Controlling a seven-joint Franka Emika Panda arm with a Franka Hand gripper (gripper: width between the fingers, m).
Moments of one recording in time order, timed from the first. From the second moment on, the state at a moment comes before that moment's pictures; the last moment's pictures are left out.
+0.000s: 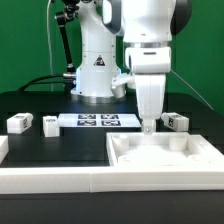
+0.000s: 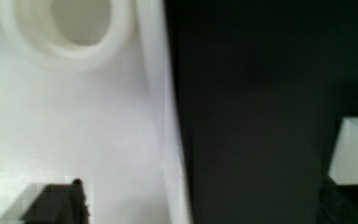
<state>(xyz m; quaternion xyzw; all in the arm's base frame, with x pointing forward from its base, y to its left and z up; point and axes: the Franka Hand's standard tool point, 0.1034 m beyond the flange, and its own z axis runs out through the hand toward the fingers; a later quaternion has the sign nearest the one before) 0.480 0.068 0.047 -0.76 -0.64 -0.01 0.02</state>
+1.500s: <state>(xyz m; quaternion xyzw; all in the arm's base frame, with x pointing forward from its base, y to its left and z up) 0.443 0.120 0.047 -0.98 -0.20 0.00 0.04</state>
